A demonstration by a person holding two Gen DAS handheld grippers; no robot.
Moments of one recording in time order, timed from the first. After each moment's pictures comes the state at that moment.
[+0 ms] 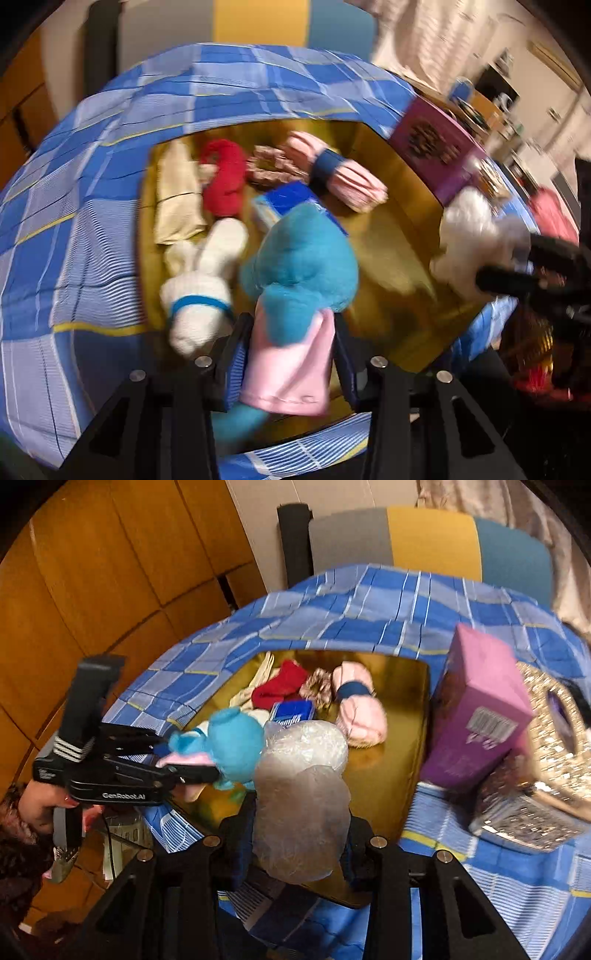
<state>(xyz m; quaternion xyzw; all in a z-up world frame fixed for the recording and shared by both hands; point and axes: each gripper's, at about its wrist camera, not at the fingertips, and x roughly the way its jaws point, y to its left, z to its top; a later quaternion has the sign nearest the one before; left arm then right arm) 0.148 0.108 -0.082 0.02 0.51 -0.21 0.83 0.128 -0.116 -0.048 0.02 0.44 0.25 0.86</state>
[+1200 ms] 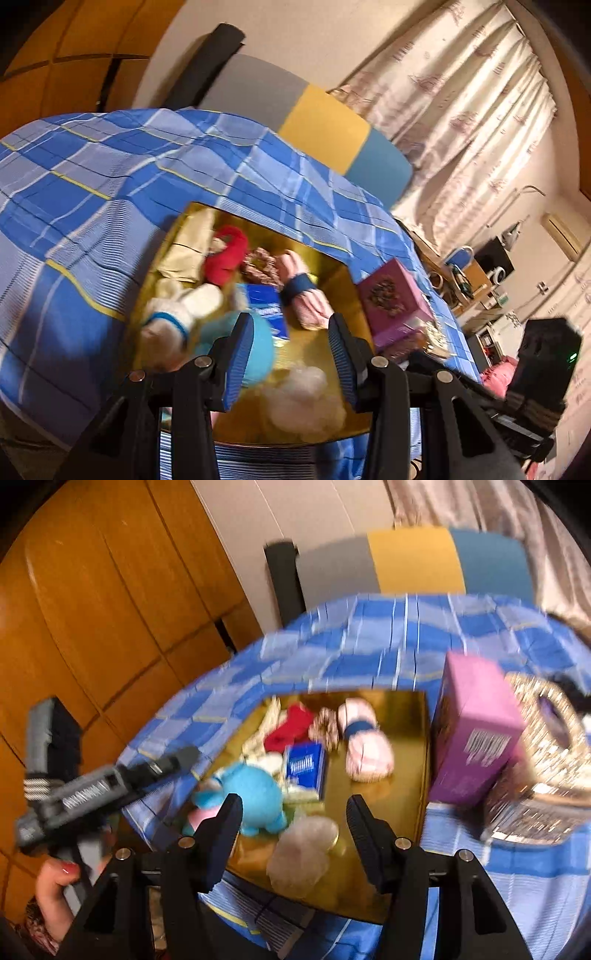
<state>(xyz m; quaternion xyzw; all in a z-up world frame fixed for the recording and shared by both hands) 0.106 0.119 -0.040 -0.24 0.35 -0.16 0.89 0.108 -0.129 -0.010 0.08 0.35 0.23 0.91</state>
